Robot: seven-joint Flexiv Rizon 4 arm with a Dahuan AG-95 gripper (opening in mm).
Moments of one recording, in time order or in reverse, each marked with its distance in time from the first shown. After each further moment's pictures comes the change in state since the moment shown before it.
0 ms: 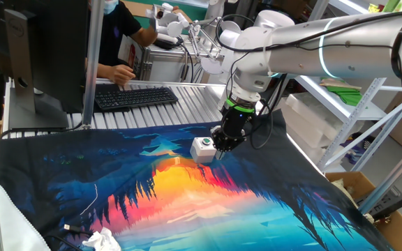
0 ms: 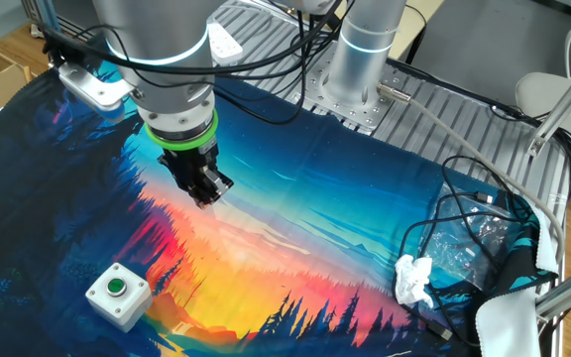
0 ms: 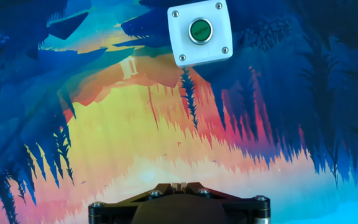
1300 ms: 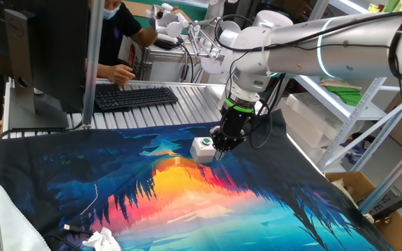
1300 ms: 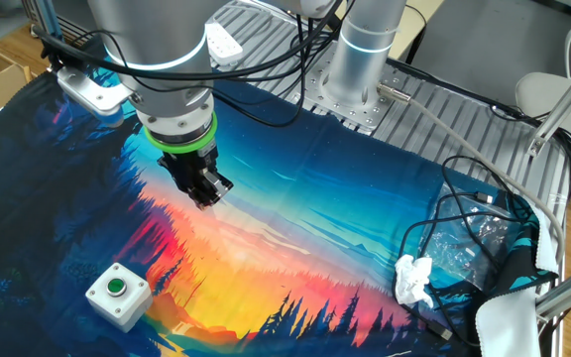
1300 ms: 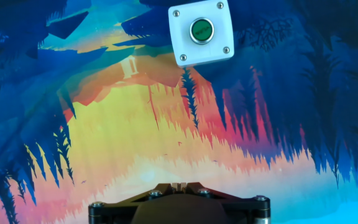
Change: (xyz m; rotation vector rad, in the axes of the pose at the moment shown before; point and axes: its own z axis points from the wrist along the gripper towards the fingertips) arm 0.000 0.001 0.001 0.001 0.006 0.000
